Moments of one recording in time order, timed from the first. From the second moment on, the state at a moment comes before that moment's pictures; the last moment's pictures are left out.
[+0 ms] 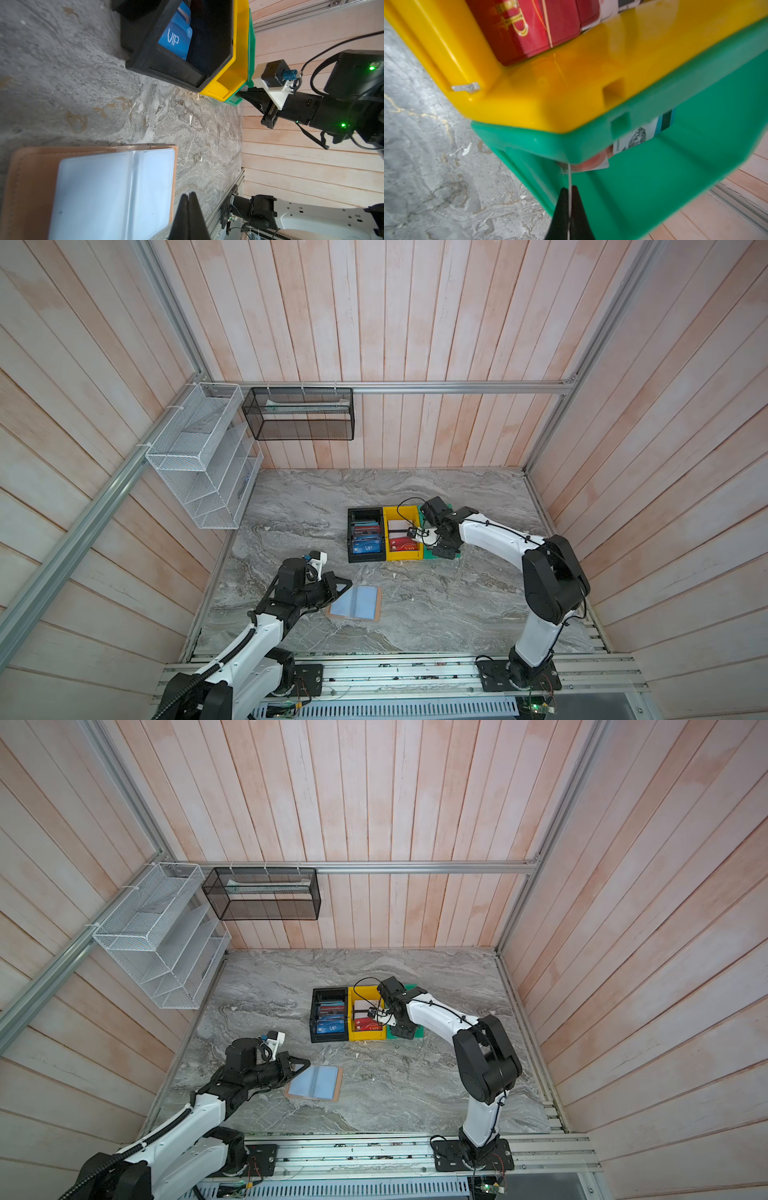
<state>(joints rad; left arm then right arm) -0.22 0.96 0.27 0.02 0.70 -0.83 0.58 1.81 1.29 -0.79 0.28 -0.76</state>
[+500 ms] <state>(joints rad) -0.22 0.96 0.27 0.02 0.70 -0.83 0.58 1.81 1.28 -0.77 0.33 -0.77</state>
